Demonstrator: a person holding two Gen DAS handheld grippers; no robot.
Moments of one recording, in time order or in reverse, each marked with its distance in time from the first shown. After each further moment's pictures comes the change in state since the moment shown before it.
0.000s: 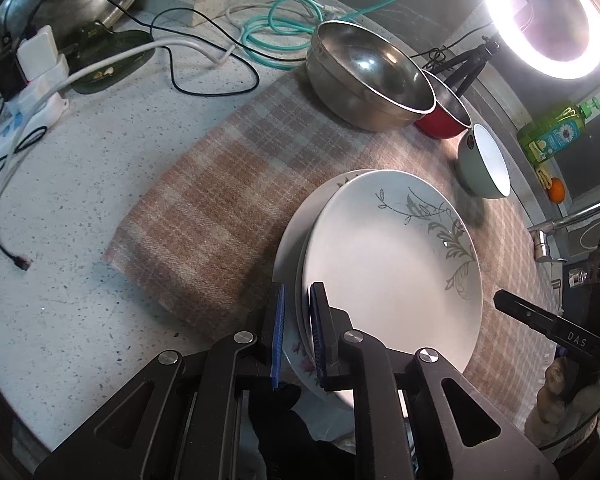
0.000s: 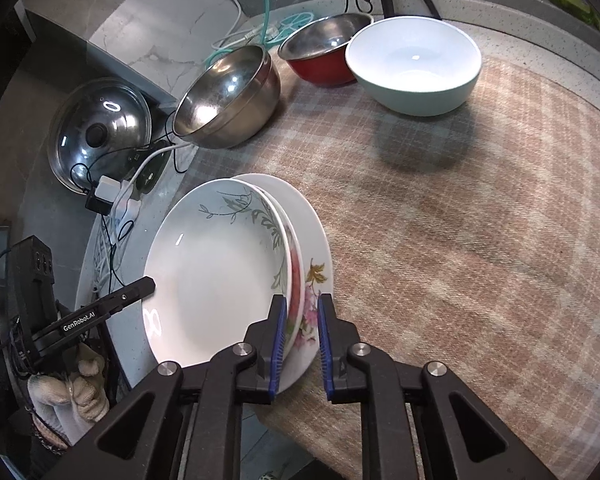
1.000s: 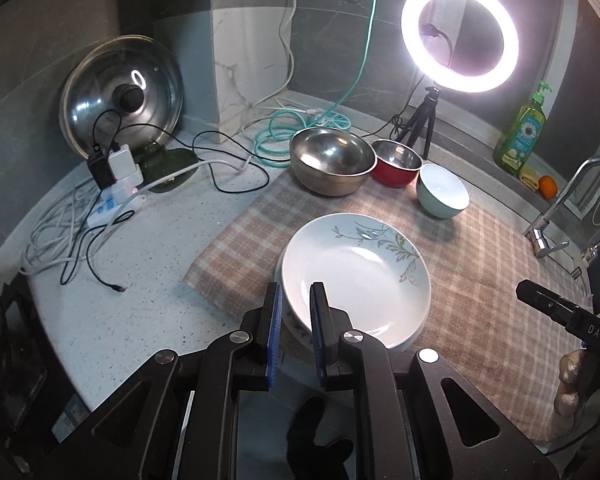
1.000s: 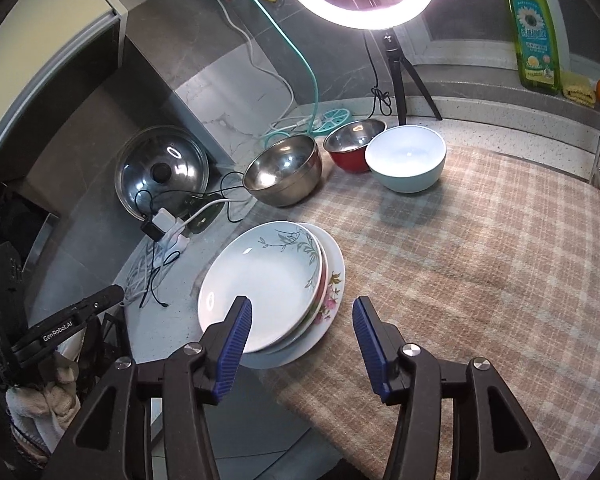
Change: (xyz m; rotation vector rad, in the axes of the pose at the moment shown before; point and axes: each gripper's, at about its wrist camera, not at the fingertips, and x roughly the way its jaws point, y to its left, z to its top) left arm -0.119 -0.068 -0.075 0.140 -0.352 0.187; right arm -0.102 0.014 -0.071 -0.139 -0.331 0.046
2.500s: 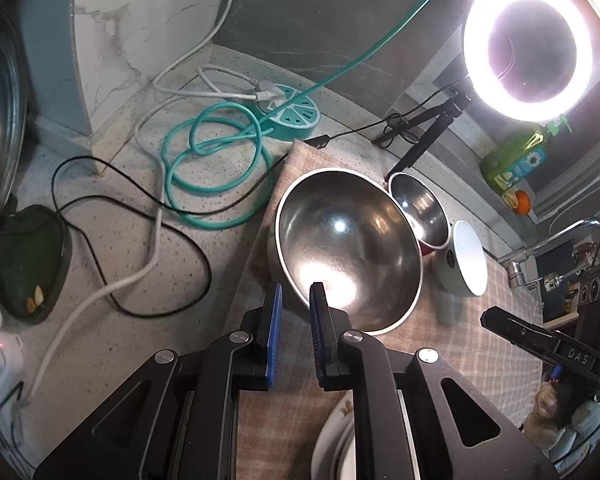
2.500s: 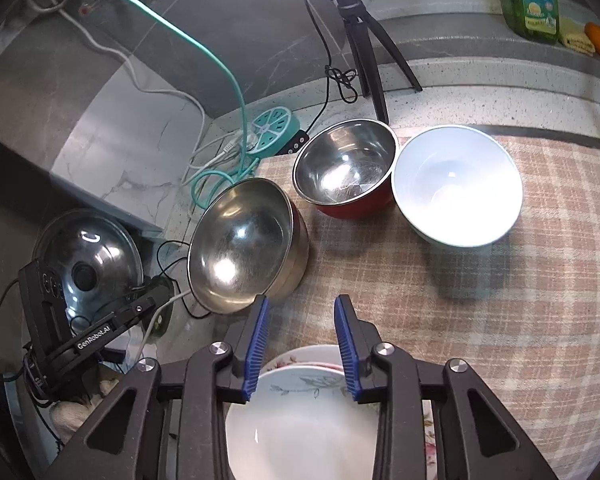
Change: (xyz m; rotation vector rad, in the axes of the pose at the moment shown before) left arm 0.234 0.063 0.184 0.069 0.277 -0.400; right arm 0.170 0.018 0.131 0.418 0.069 -0.164
